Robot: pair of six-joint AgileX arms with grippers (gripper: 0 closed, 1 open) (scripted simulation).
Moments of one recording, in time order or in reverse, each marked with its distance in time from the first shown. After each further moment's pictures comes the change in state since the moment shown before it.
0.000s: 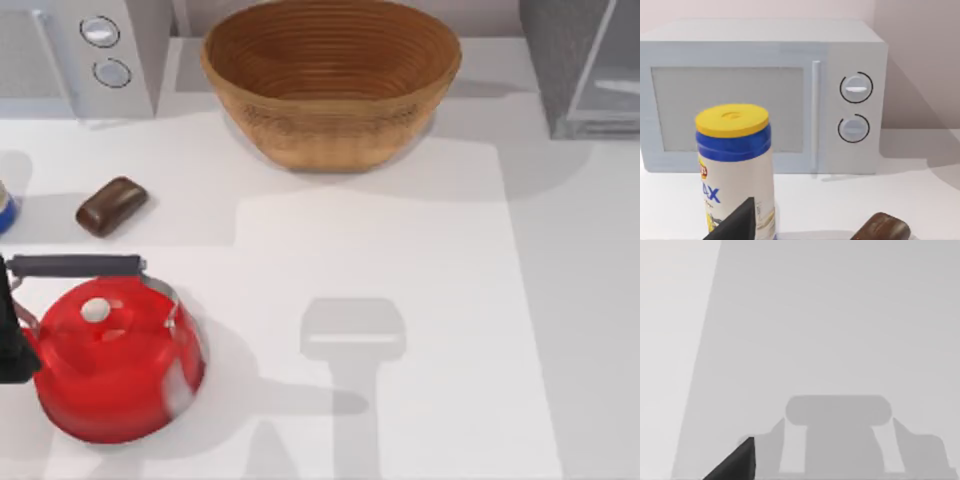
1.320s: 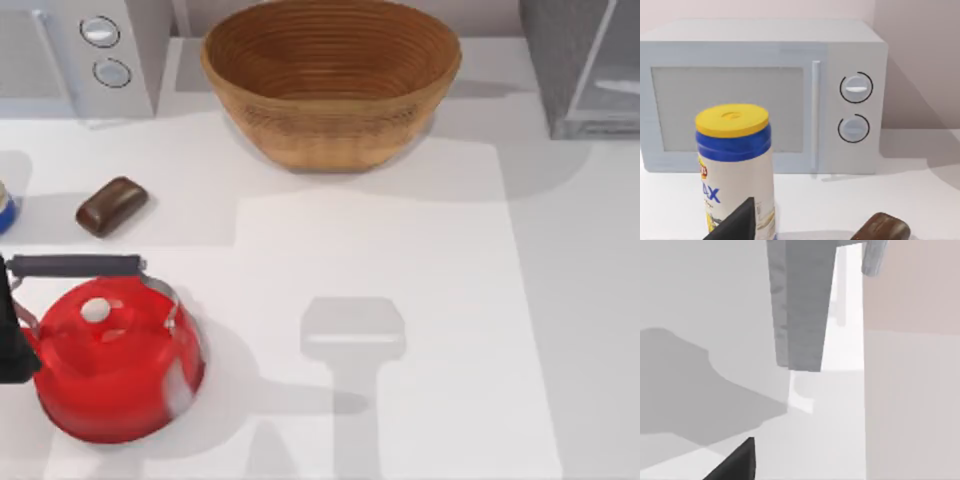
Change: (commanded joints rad) left arm 0.000 0.000 0.000 0.000 0.000 0.000; right arm -1.701 1.894 0.611 0.039 -0.902 -1.877
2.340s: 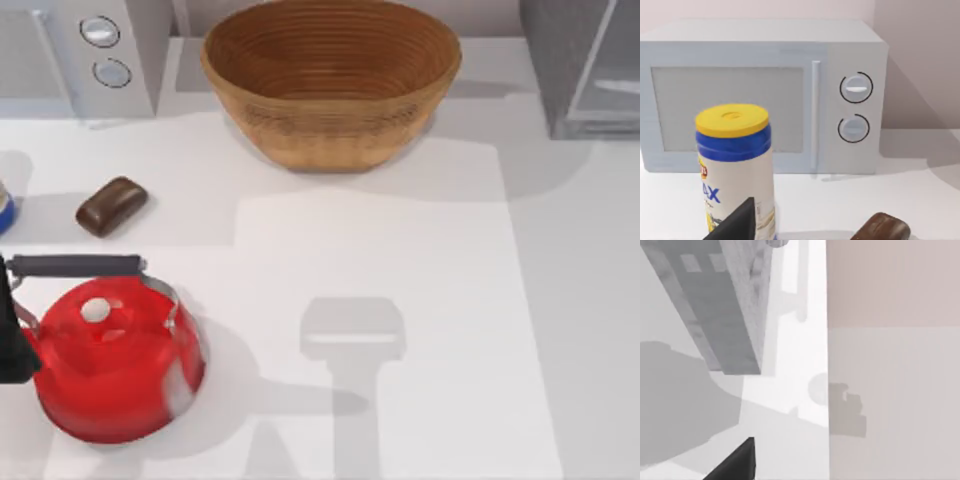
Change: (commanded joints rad) left arm 0.000 0.000 0.000 0.000 0.000 0.000; right arm 0.078 0.169 0.027 0.218 -0.024 0.194
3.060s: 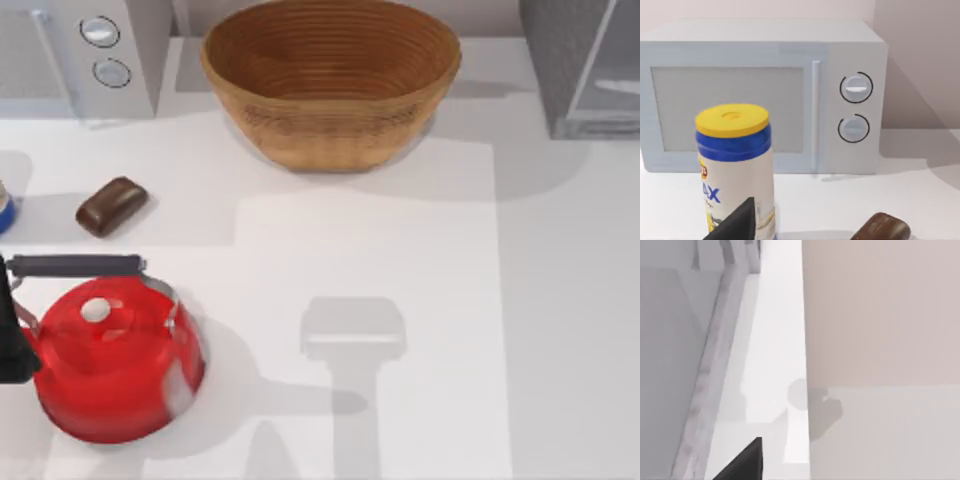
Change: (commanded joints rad) left arm 0.000 0.000 0.000 0.000 0.000 0.000; right arm 0.611 -0.003 -0.014 0.828 0.167 0.989
